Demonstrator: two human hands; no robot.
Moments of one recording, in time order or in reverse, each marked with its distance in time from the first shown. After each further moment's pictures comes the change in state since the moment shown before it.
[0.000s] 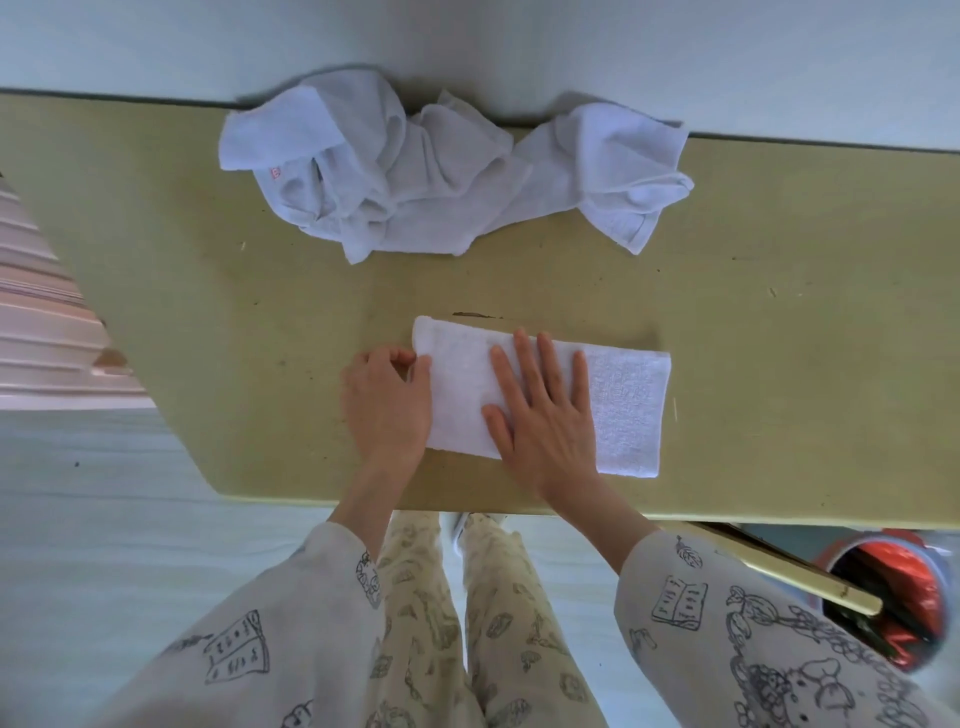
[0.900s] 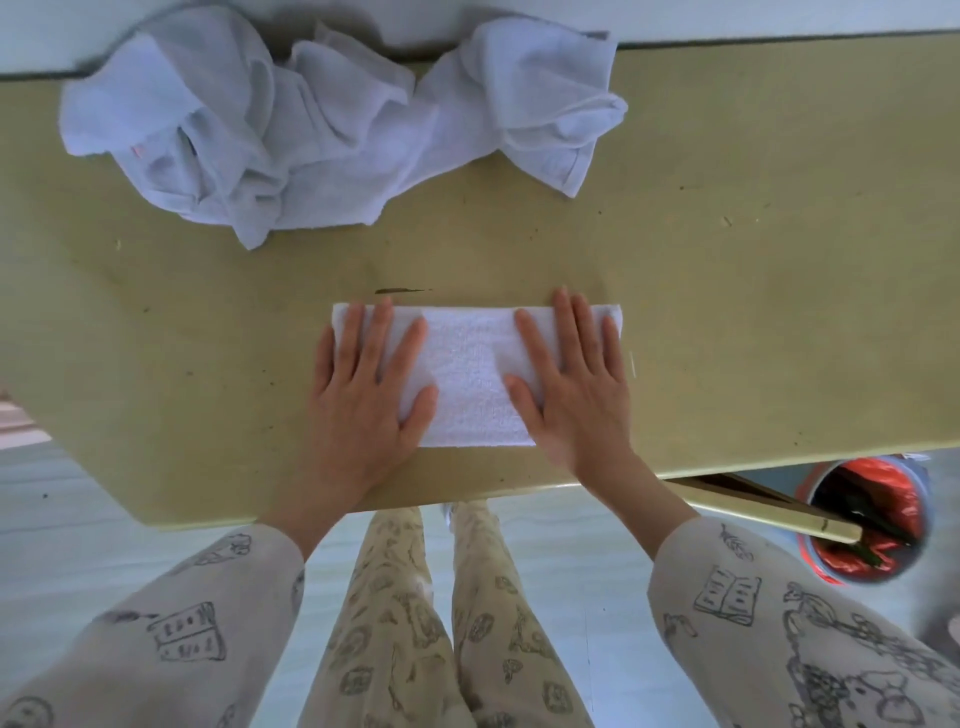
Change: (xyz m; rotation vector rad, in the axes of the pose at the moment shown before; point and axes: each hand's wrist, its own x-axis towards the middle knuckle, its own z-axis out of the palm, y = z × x) left_hand 0.008 -0.043 0.035 0.711 -0.083 0.951; right_hand -0.024 0.062 -0.004 -0.014 0.059 0.161
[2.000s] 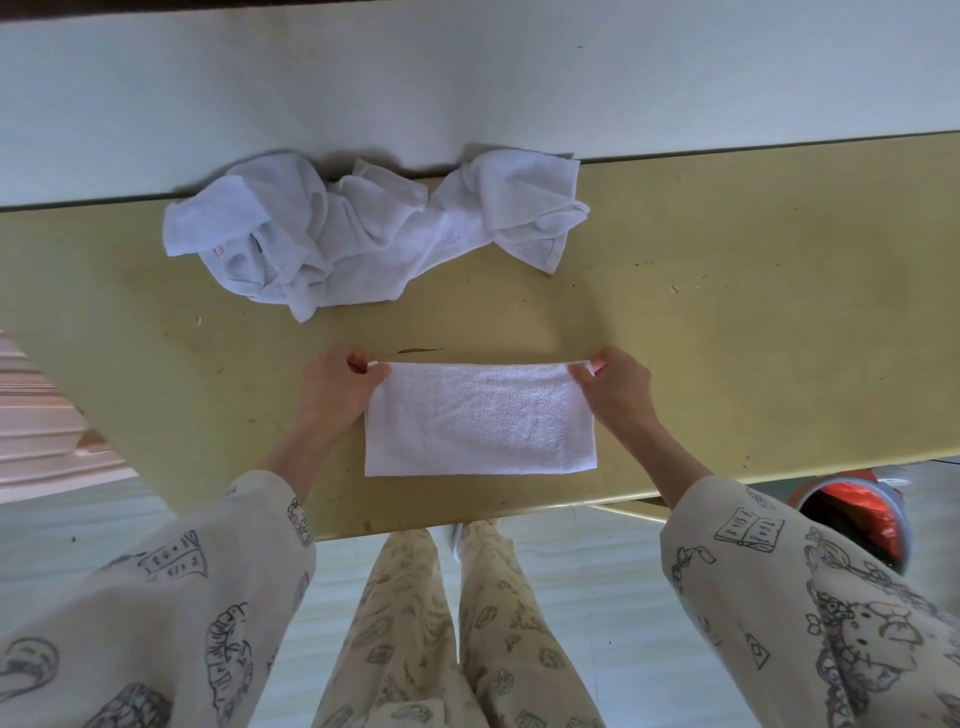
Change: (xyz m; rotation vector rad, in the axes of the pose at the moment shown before) left_hand 0.062 -0.030 -0.080 -0.692 -0.254 -0.719; right_hand 0.046 0.036 -0.062 0.552 -0.234 0.690
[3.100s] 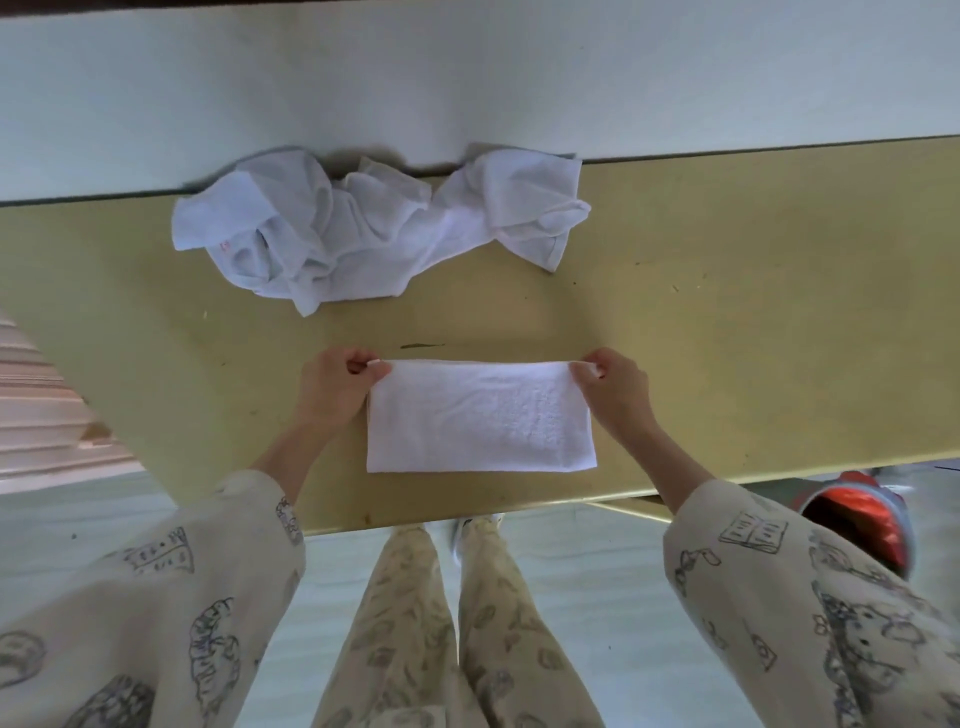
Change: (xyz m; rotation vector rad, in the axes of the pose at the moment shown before) left_hand 0.000 -0.013 -0.001 -0.035 -0.011 0.087; right_hand -0.015 -0.005 -0.005 0.122 -0.050 0.012
